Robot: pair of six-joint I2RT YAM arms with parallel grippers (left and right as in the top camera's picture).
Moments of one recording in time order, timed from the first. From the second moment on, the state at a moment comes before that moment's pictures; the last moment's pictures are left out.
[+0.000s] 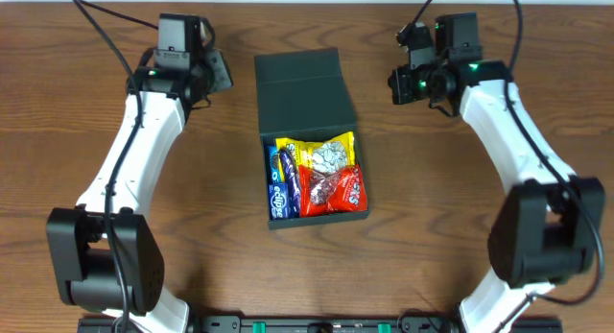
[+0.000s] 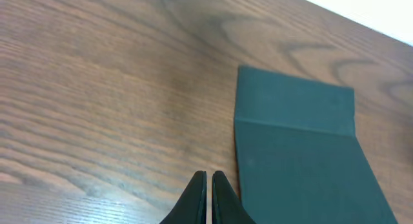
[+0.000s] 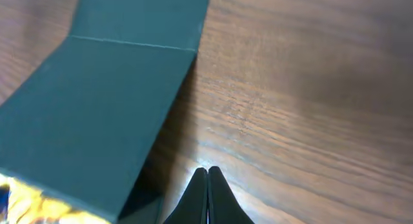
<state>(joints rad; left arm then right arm) -0.10 1.75 1.43 -0.55 0.03 -0.41 0.12 1.91 1.49 -0.57 -0.34 0.00</state>
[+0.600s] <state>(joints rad) -0.05 2.19 1.49 -0.47 0.45 -0.55 0.12 2.18 1.49 -0.32 -0.58 0.34</state>
